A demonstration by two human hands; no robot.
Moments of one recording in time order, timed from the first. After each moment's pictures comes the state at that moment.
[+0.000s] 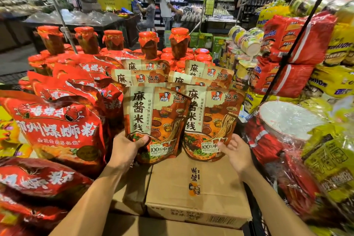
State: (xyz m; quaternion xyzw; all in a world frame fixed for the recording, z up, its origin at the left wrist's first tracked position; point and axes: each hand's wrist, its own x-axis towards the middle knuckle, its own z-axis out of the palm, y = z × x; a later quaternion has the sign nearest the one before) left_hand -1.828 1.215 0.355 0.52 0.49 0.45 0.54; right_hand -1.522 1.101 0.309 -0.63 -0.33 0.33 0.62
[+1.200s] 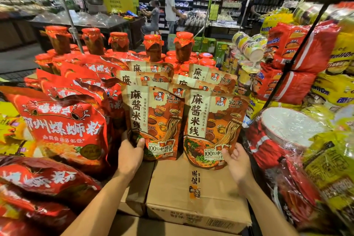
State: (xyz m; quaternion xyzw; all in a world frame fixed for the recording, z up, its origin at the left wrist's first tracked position) left_hand -1.821 1.222 0.322 0.54 0.63 0.39 0.39; right_hand -1.535 1.094 0.304 -0.65 -0.30 0.32 0.62
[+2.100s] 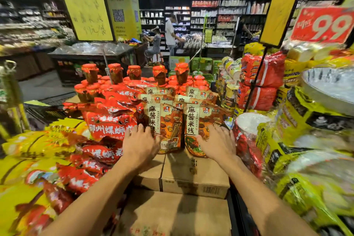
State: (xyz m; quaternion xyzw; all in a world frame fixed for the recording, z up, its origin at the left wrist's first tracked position) left_hand -1.876 1.066 0.519 0.81 0.58 0.05 -0.03; right_hand -1.650 0.989 0.507 -0.84 -0.52 0.01 0.18
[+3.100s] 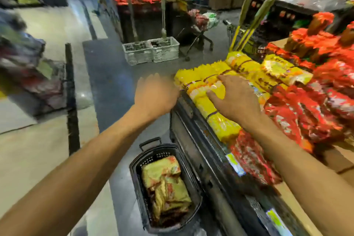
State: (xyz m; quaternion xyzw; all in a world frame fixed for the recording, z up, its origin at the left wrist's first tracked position) left_hand -2.415 0.733 0.520 0.50 0.86 0.07 -0.04; right_hand -2.218 0.845 0.527 -0.40 -0.89 0.01 0.21
